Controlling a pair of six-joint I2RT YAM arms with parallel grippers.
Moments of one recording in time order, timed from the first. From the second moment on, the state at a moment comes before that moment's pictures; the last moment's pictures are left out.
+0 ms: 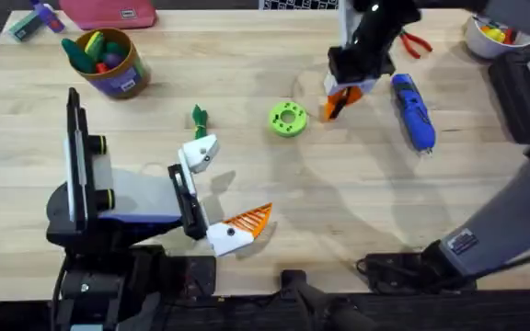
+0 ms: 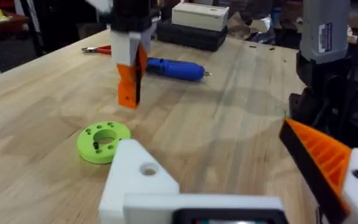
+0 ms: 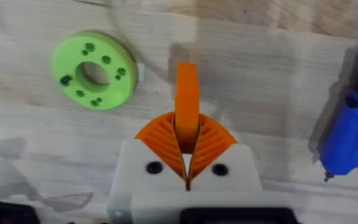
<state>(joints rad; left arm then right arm) 0.01 0.01 0.01 -0.14 1.21 0.05 0.33 1.91 1.64 -1.26 -0.02 0.23</state>
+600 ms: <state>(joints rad) 0.01 0.01 0.01 -0.14 1.21 0.05 0.33 1.34 1.22 -0.77 -0.21 0.33</state>
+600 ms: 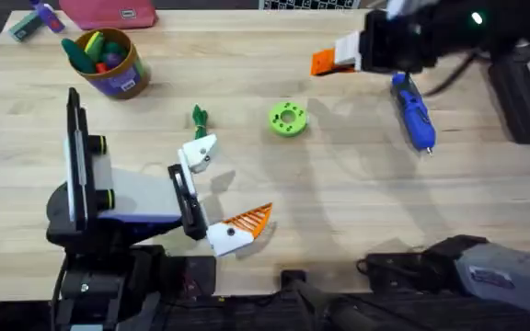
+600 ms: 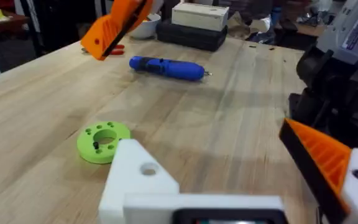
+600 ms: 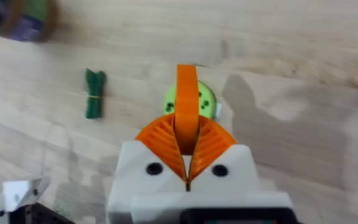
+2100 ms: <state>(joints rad) 0.01 0.01 0.01 -0.14 1.21 0.05 0.30 1.59 0.52 0.71 -1.53 1.00</state>
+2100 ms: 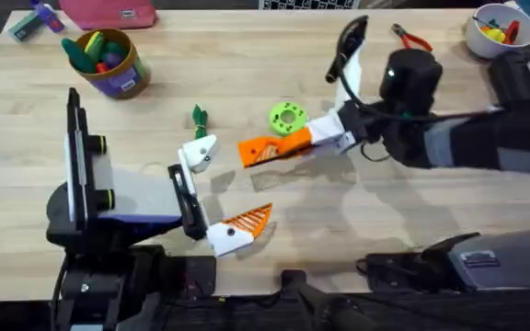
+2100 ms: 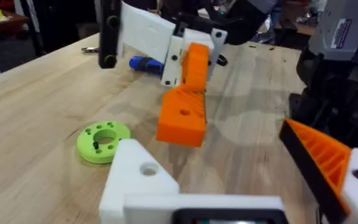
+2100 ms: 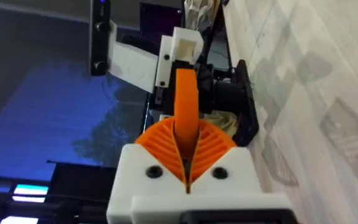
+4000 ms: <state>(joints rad) 0.01 0.01 0.01 -0.14 1.21 0.05 0.47 1.69 0.67 0.69 -1.46 1.10</state>
